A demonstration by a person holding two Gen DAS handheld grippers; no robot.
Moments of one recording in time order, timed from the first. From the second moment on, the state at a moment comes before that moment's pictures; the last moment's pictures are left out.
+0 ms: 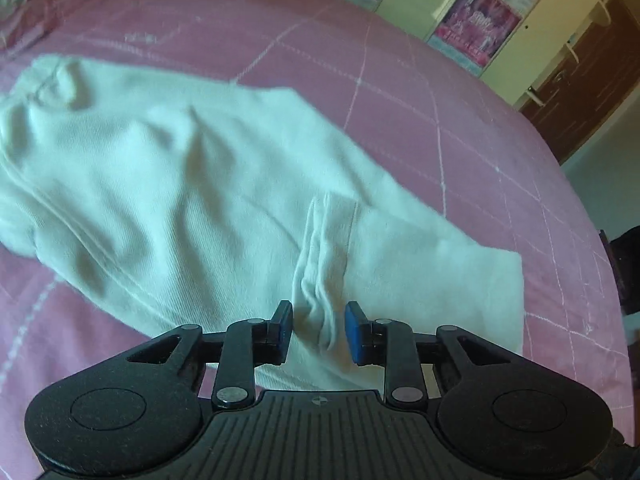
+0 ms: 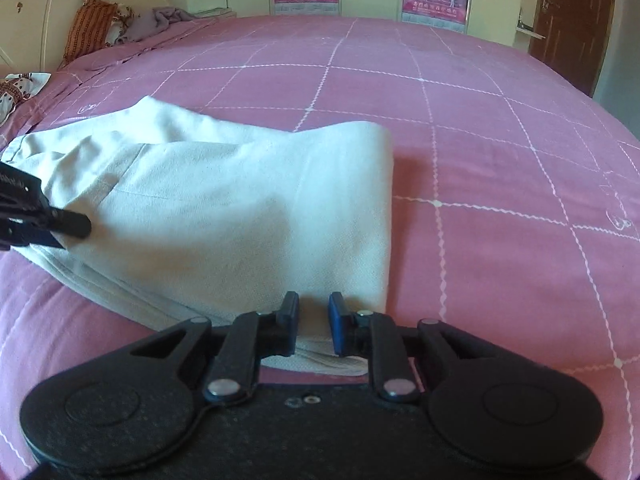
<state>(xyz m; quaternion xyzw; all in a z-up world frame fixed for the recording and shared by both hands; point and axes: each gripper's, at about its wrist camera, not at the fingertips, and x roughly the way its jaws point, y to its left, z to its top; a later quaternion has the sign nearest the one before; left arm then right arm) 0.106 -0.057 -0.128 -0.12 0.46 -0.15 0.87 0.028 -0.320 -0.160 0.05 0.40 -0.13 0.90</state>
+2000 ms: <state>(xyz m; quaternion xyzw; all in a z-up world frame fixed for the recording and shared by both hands) 0.084 -0.043 -0.130 -0.02 0.44 -0.17 0.88 0.079 -0.252 -0.152 0.08 0.39 -0.13 0.91</state>
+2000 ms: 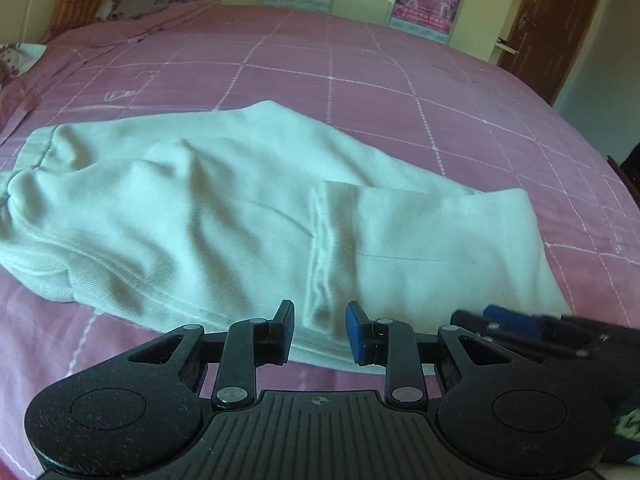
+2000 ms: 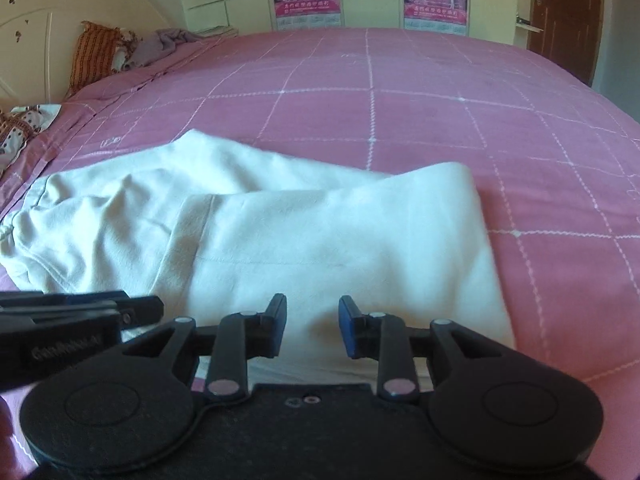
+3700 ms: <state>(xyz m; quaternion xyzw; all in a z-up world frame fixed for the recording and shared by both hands) 0.170 0.192 -0.198 -0.38 0.45 0.04 0.81 0.133 -0.191 -0.175 0.08 0.41 -0.06 0.91</state>
